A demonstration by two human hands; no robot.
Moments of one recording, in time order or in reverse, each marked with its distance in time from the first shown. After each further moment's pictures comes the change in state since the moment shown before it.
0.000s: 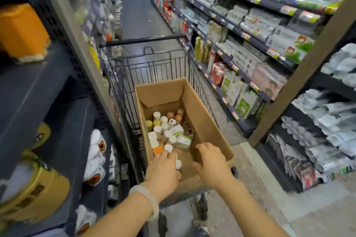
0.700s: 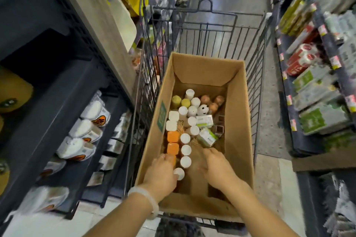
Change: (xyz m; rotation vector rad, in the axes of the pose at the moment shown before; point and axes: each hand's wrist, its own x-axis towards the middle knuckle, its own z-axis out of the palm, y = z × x) left_hand 0.100 -0.006 0.066 -0.376 -0.159 -0.598; right_hand 0.169 0.060 0.050 -0.032 -0.542 -0.266
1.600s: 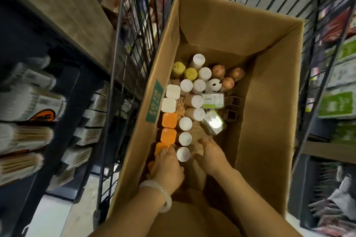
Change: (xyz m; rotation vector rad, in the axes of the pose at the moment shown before) left_hand 0.104 -0.003 0.068 -0.158 -0.271 -0.302; right_hand 0.129 0.039 0.059 0.059 -0.278 0.161
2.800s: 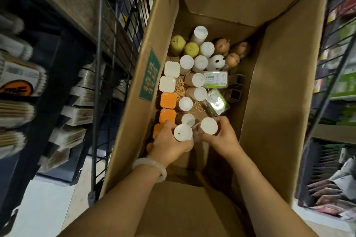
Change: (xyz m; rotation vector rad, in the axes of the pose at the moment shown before) left_hand 0.019 -0.008 0.008 -0.591 0.017 0.025; right_hand -0.002 0.033 0.006 0.736 0.143 0.074
